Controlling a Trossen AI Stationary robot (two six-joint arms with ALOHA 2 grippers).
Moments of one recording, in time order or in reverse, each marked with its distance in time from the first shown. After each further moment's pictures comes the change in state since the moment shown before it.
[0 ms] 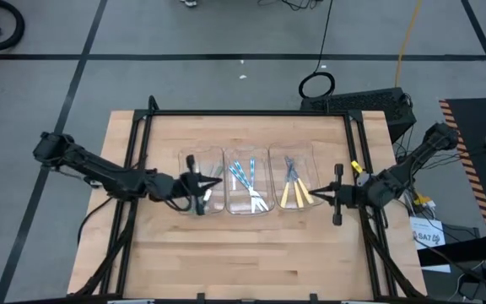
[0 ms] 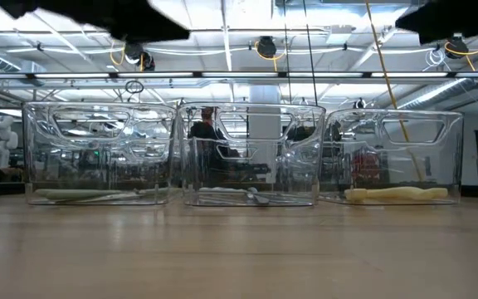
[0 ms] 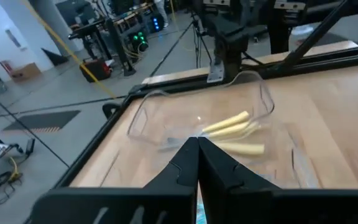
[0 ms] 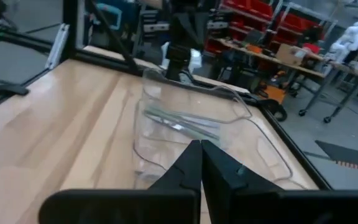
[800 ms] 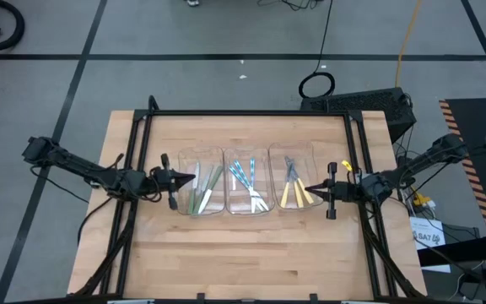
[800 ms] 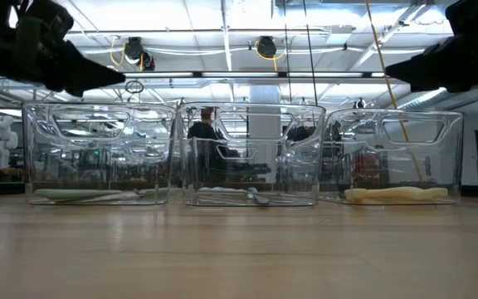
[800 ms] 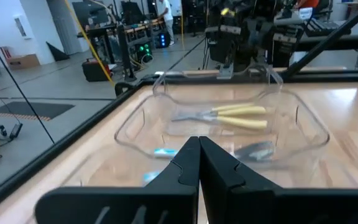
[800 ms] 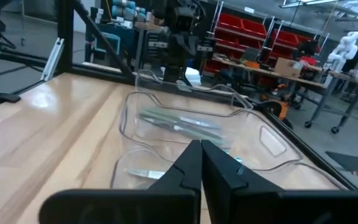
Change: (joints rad) left arm 0.001 -0.542 -0.505 0.089 0.004 -0.117; right arm -0.231 -0.098 -0.322 0.429 -0.237 -0.055
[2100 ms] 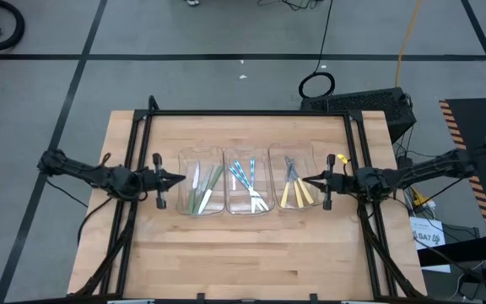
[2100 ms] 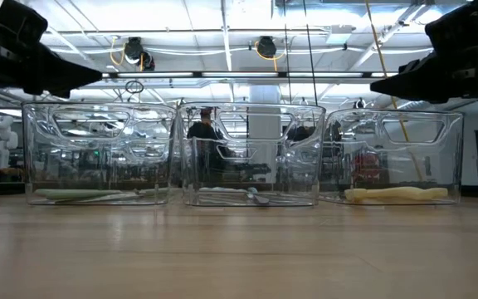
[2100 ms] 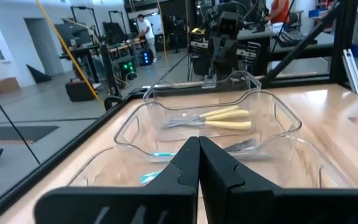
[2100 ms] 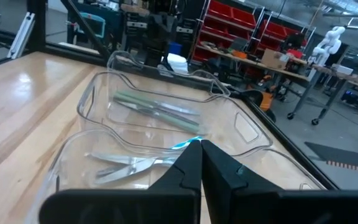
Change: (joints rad) left arm 0.000 -0.485 -0.080 -0.348 0.087 0.073; right arm -0.267 -0.039 -0.001 -0.078 -0.208 -0.055
